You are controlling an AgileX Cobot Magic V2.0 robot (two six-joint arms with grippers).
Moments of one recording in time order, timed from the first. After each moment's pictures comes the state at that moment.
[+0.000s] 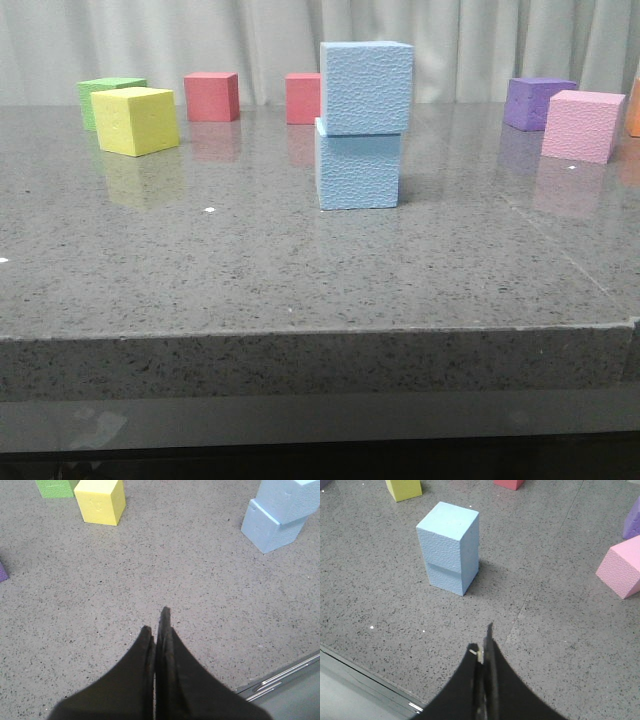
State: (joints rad) left arm -0.30 0.66 -0.82 -0.10 0.82 0.15; right arm 0.41 0.70 -0.85 0.08 0.71 -0.04
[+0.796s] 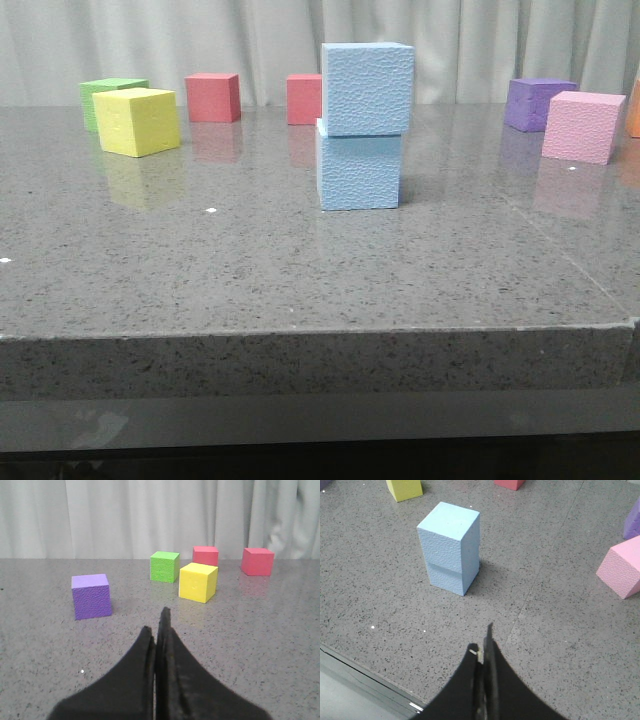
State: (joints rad) left arm -0.02 -0.01 -0.20 -0.12 0.32 0.09; right arm 0.41 0.70 -0.85 0.08 0.71 -0.04
